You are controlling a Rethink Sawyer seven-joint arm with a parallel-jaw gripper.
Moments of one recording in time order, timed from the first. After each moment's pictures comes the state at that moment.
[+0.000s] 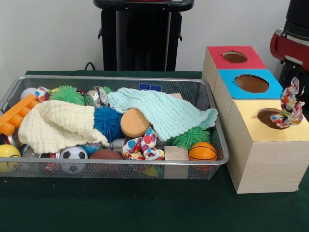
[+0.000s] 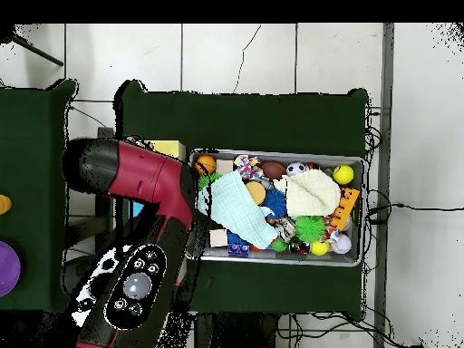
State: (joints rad) arm 0.38 -0.37 -0.54 1.28 0.66 0.76 2.44
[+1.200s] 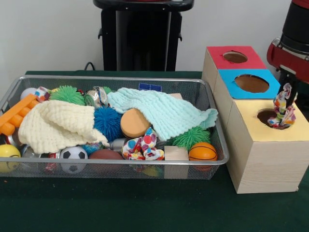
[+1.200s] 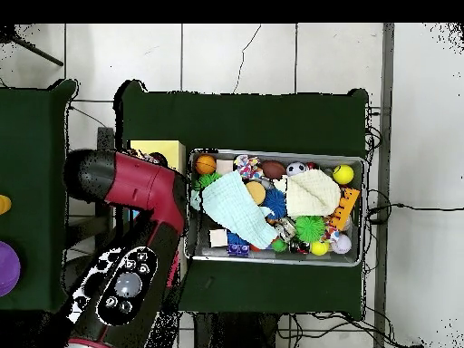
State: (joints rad) arm 0.42 -0.33 -0.55 1.31 0.68 0.76 2.44
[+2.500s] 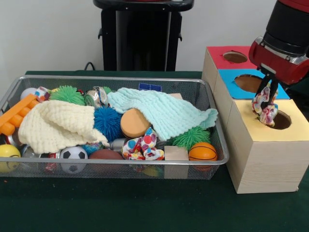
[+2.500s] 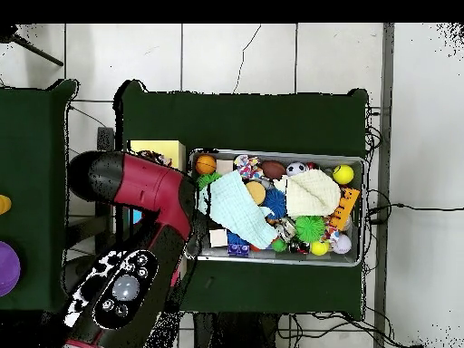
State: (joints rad) arm 0.43 -0.29 -0.63 1.31 0.67 0.76 2.44
